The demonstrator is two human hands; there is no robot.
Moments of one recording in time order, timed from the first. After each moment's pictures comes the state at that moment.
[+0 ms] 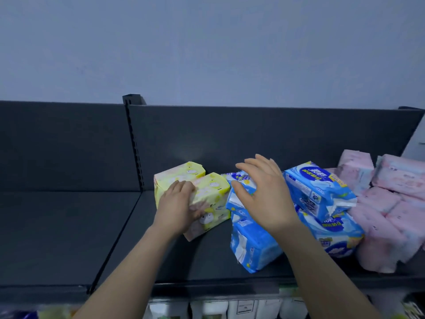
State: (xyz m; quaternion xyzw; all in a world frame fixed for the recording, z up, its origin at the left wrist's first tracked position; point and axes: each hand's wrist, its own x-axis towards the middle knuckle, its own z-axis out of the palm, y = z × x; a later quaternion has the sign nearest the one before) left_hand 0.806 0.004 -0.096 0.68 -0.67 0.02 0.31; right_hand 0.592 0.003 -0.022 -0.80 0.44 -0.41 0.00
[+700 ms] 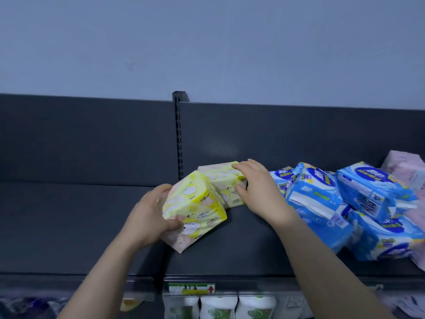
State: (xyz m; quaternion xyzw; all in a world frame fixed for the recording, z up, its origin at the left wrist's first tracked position) left_hand 0.968 0.094 -0.086 0.71 -0.57 -0.17 0.38; right_hand 0.722 -0.008 -0.040 -0.84 0.44 -0.30 0.05
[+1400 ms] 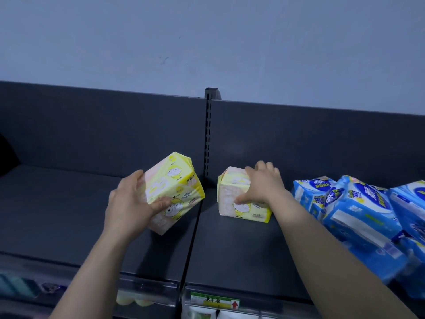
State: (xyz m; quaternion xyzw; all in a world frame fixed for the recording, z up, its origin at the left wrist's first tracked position) left_hand 1.028 0.111 -0.074 0.77 -0.42 -0.07 0.47; right_hand 0.788 -0.086 -0.056 -0.85 0.53 -0.04 -0.05
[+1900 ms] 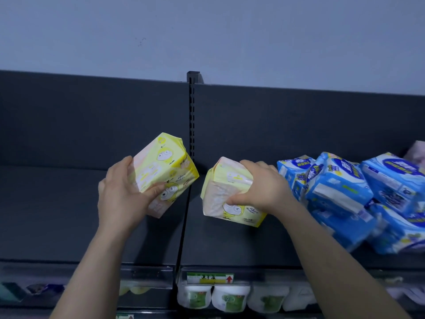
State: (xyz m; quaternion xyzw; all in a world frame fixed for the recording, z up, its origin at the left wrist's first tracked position) left_hand 1.015 0.112 -0.071 0.75 -0.43 -0.04 0.50; right_hand 0.756 0.004 -0.040 -0.82 0.55 -0.15 0.10
